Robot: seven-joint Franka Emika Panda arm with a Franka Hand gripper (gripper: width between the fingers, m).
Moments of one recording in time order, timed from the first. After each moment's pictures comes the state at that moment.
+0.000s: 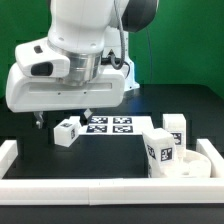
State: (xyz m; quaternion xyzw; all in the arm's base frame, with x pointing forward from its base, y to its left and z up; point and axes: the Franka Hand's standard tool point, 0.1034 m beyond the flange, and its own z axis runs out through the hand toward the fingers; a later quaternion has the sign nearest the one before) arm 0.485 -0.109 0.060 0.97 0.16 -0.15 0.08
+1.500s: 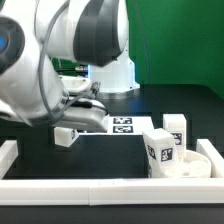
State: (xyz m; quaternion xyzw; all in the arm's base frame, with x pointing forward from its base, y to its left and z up) arm 0.438 -0.121 0.034 0.89 -0.12 -0.44 -0.03
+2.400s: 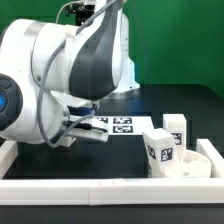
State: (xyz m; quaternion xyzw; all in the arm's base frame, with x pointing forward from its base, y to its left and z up) arm 0.408 -0.117 0.014 0.85 -0.13 -0.51 -0.03
